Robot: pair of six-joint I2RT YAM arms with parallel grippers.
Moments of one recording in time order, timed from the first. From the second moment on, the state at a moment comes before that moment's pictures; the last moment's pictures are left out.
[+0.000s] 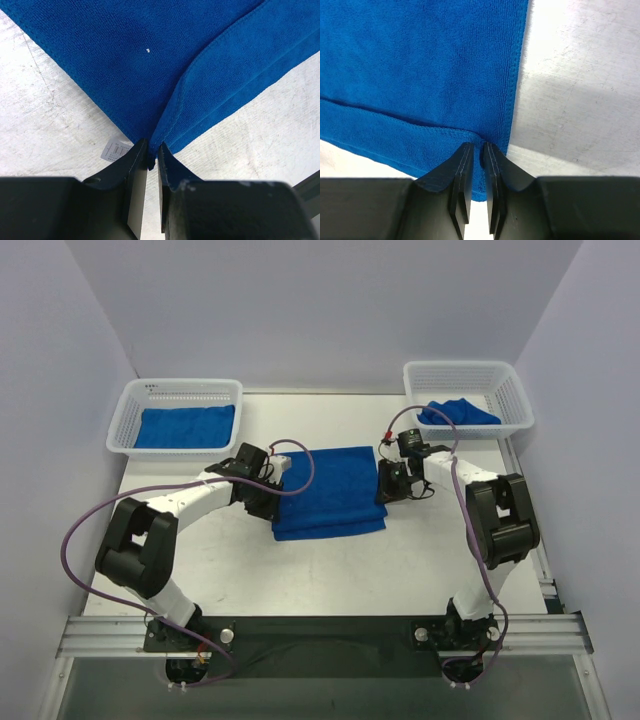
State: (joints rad) left arm -0.45 1.63 1.00 -0.49 0.28 -0.12; right arm 0.26 1.80 1.10 -0.47 -0.30 0.18
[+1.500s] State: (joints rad) left arm -0.29 1.75 1.75 -0.51 0.09 -0.08; right arm 0.24 1.85 1.88 -0.49 -0.12 0.01
